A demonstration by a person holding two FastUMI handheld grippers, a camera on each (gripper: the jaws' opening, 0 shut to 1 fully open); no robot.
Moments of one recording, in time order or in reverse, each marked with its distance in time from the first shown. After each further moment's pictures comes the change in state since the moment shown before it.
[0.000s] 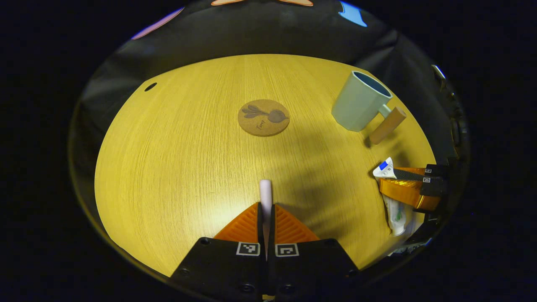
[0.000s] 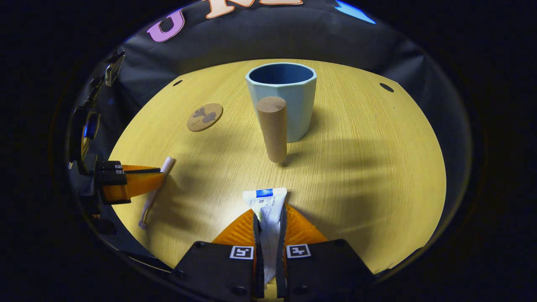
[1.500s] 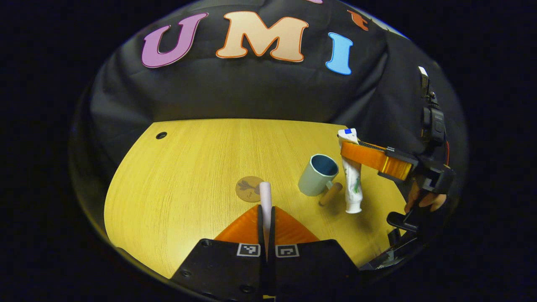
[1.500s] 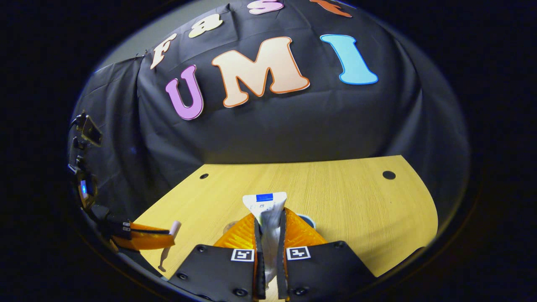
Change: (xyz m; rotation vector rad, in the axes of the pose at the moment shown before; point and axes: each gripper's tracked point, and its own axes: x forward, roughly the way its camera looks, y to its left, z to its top) left arm -0.122 -0.026 0.103 -0.045 -0.381 -0.085; right arm -0.094 0.014 0.222 0.055 -0.658 0.131
